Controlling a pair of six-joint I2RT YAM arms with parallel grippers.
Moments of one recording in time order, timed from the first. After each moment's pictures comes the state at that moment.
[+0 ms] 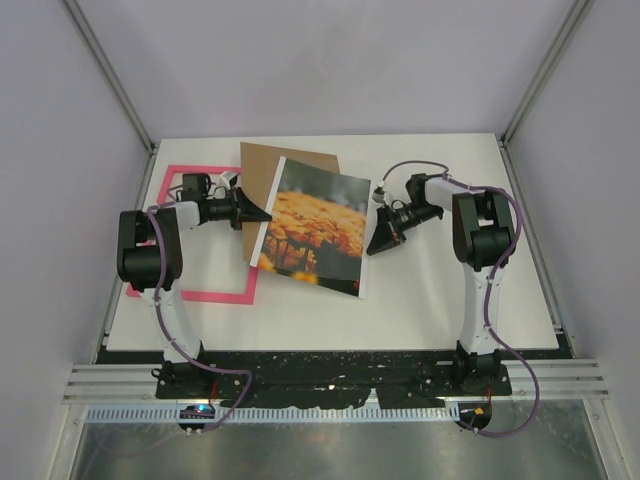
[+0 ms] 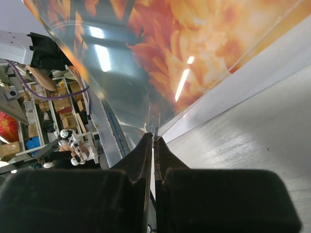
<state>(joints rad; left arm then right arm) 0.06 2.02 1.19 -0.06 1.21 -0.71 0.15 2.23 1.52 -0.99 -1.09 -0.31</state>
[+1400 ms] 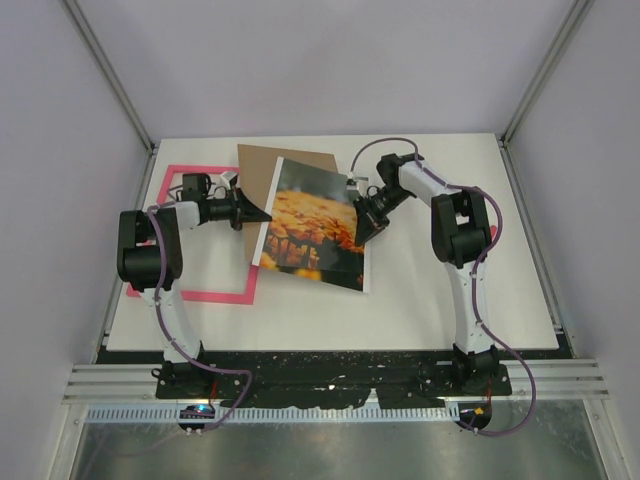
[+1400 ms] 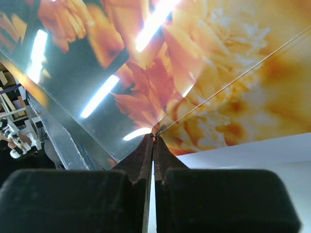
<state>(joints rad) 0.05 2.02 1.19 -0.06 1.21 -0.71 0.29 2.35 1.89 -1.16 -0.84 -0.39</state>
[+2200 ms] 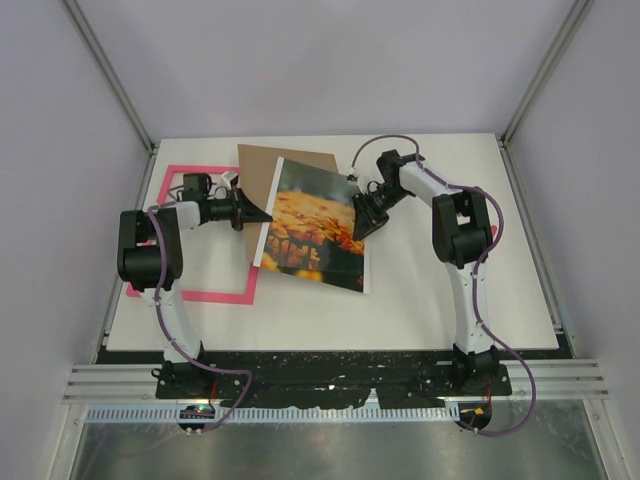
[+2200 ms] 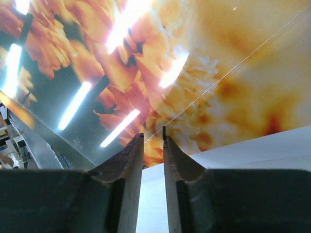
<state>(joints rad) 0.05 2.02 1.19 -0.07 1.21 -0.71 0.29 2.35 1.90 -1.04 -0.78 -0.32</state>
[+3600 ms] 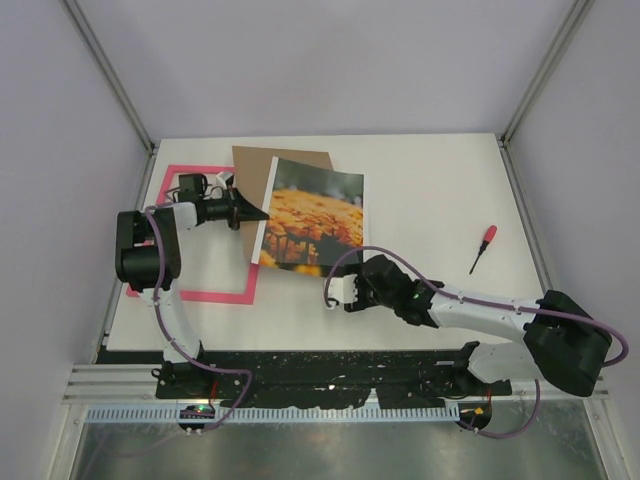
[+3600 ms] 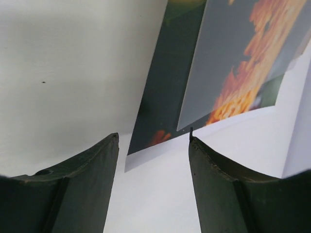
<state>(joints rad) 0.08 2.02 1.18 -0.03 1.22 -0.76 0.91 1.26 0.55 -0.02 0.06 -0.89</state>
